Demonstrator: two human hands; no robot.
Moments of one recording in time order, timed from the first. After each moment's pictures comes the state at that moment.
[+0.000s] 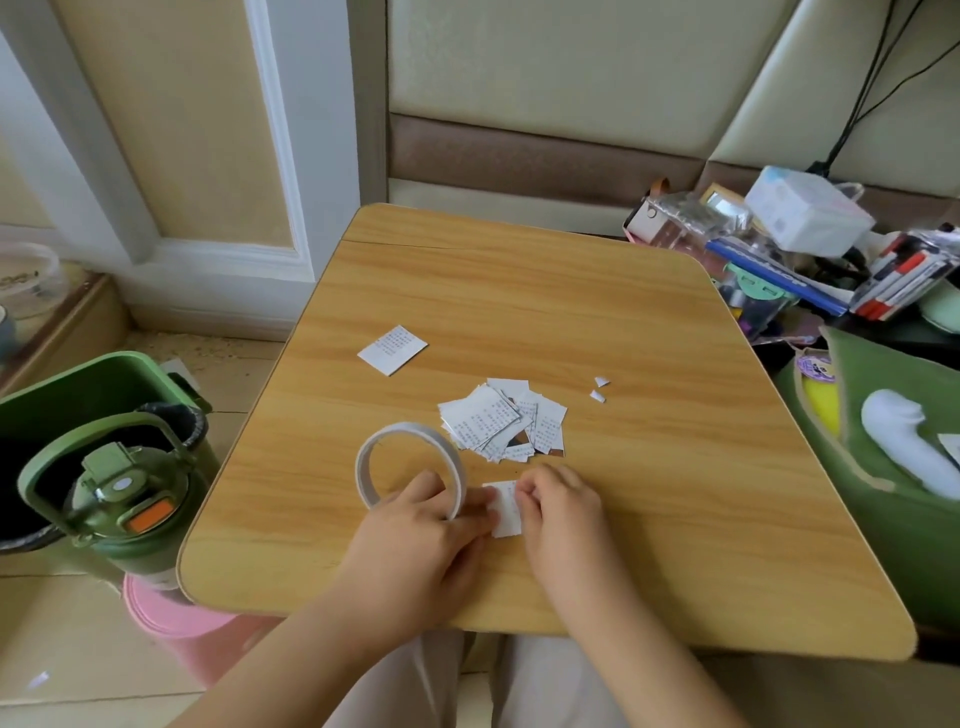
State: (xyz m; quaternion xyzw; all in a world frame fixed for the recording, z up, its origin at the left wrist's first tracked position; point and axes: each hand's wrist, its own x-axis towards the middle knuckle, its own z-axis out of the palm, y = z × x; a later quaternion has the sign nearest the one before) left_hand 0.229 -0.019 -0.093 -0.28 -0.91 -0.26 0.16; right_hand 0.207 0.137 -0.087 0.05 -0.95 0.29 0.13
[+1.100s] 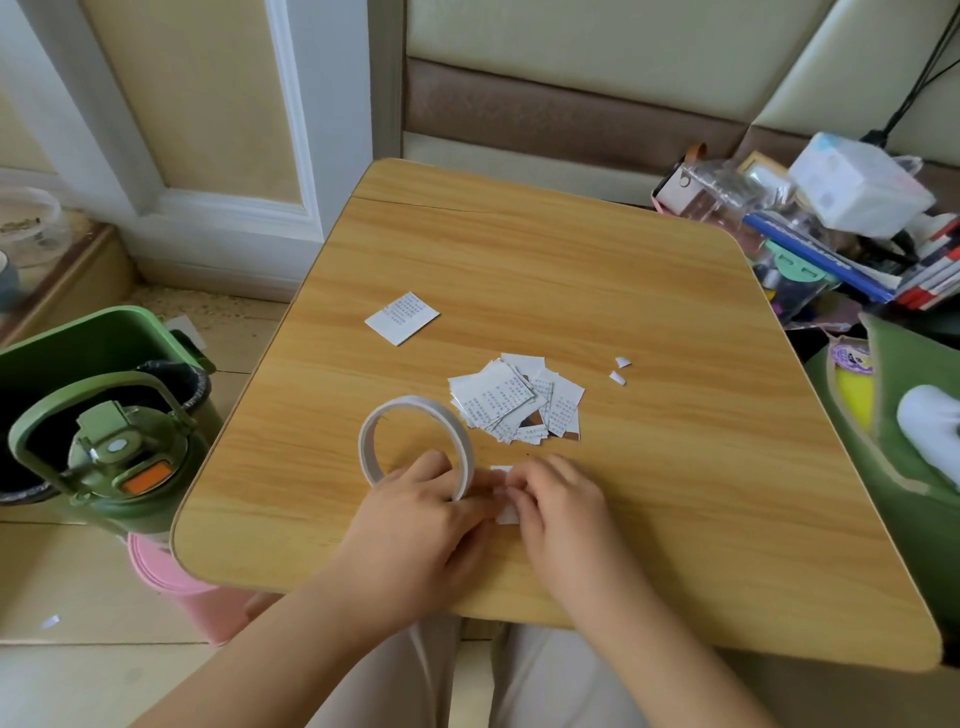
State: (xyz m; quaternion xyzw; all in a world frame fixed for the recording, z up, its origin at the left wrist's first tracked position) left_hand 0.228 -0.019 -0.093 -0.28 -0.91 -0.28 0.14; right_hand 0.207 0.144 -0.093 0.14 -0.94 0.28 0.11
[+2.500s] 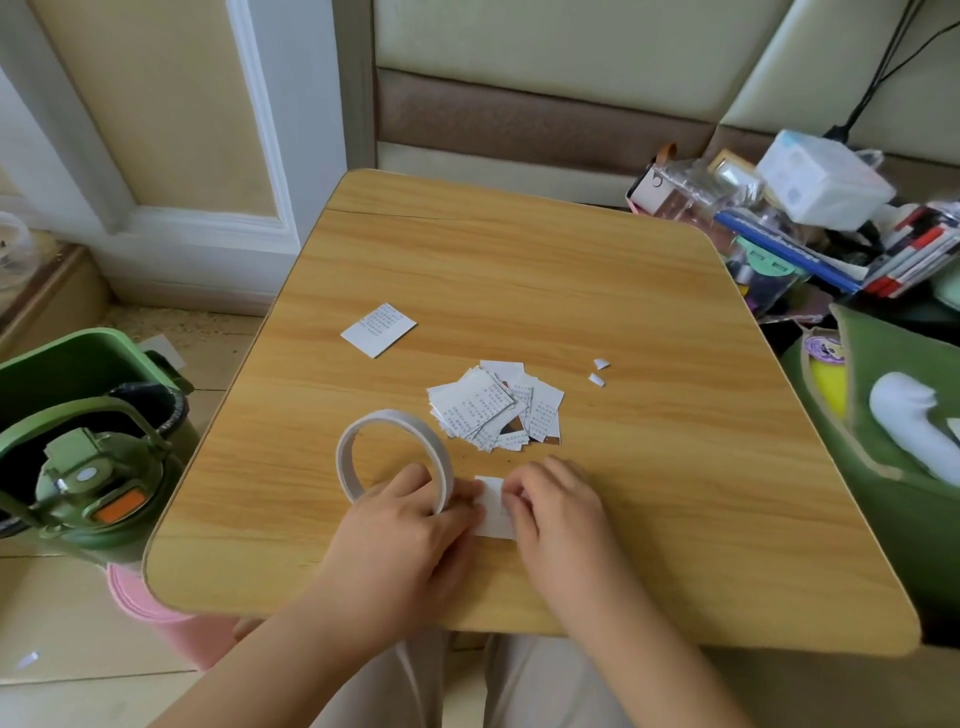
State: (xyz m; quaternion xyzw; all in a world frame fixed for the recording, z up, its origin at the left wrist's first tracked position) left_hand 0.228 -0.018 -0.089 -0.28 -0.91 -0.26 0.15; right_hand 0.212 0.149 -0.086 0.13 -0.95 0.25 0.13
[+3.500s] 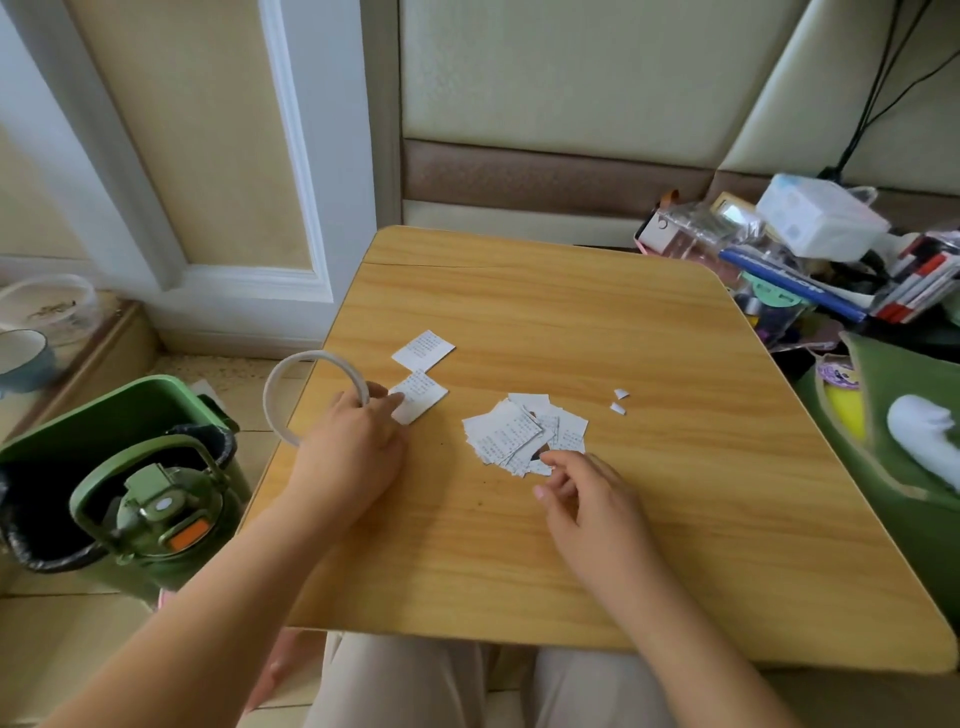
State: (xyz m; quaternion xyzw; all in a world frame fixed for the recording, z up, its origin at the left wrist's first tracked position) left_hand 0.164 -0.079 -0.055 0.03 -0.97 -0.24 0.07; right_hand 0.198 0.148 -0.071 0.09 -0.94 0.33 0.10
